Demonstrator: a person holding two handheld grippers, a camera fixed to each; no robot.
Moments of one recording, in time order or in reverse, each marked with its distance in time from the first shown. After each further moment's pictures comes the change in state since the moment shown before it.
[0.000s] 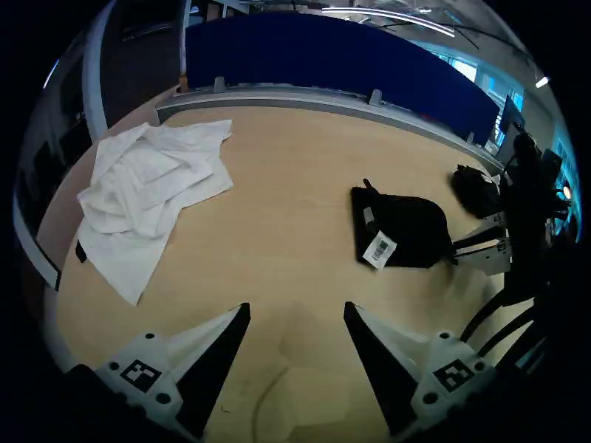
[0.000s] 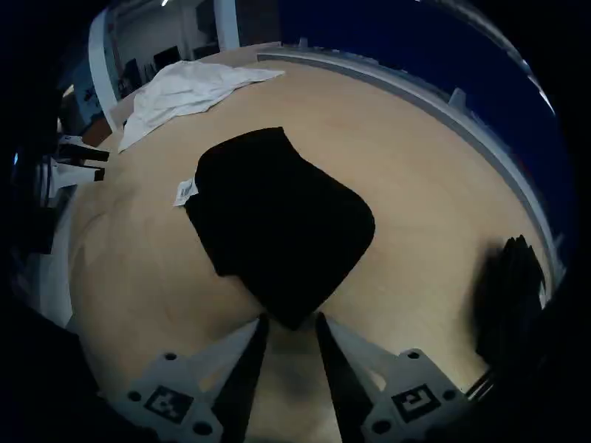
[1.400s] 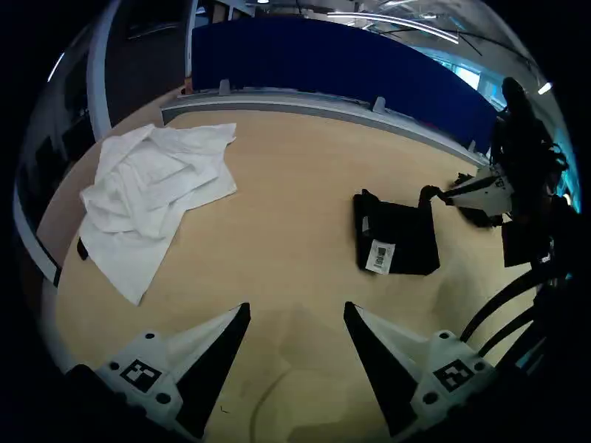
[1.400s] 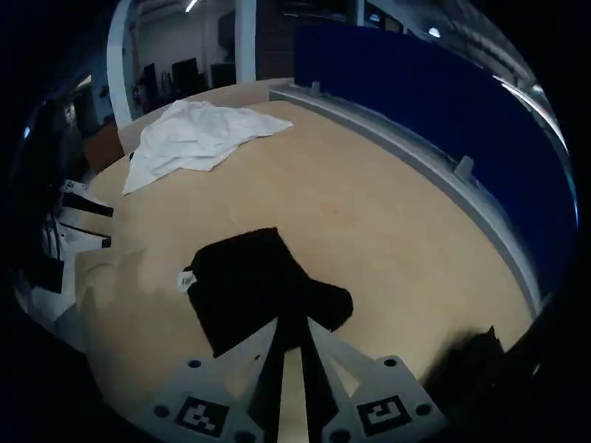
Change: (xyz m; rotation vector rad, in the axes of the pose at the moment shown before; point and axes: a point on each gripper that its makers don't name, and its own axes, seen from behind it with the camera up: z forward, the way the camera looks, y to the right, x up) left arm 0.004 -0.002 -0.002 0.002 0.023 -0.029; right arm 0.129 0.014 -0.016 0.000 0.136 -0.114
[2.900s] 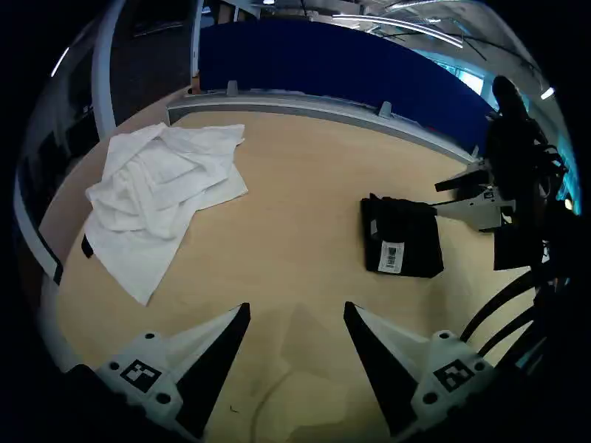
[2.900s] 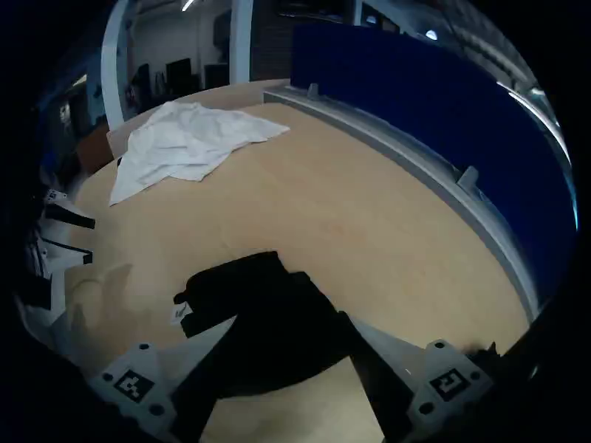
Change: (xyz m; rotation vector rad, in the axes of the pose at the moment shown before) left arm 0.004 -0.012 -0.003 0.009 0.009 -0.016; right arm 0.014 -0.009 0.024 -0.052 0.007 0.020
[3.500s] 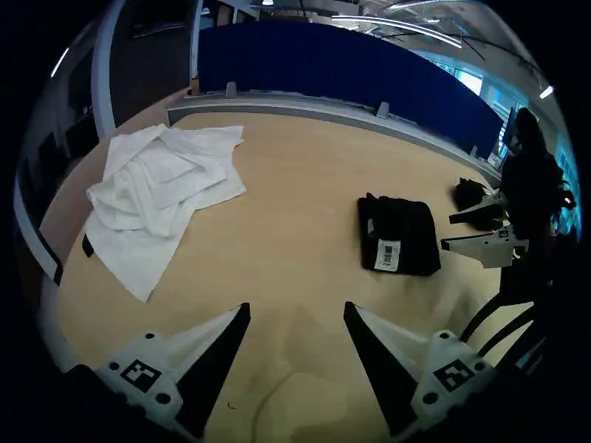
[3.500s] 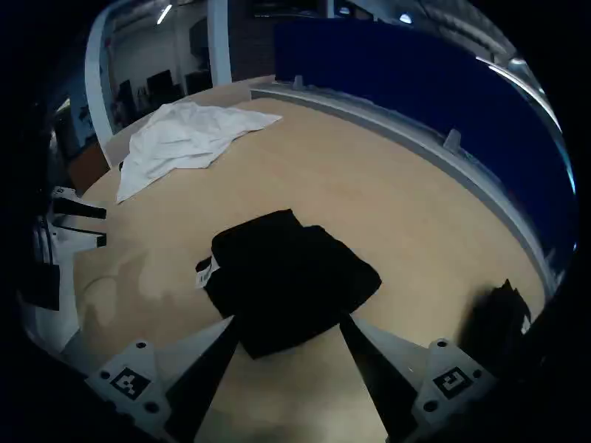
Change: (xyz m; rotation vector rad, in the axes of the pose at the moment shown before) left arm -0.002 0.003 -0.006 -0.002 0.005 0.002; right arm -0.055 -0.032 -0.027 -0.011 -0.012 0.124
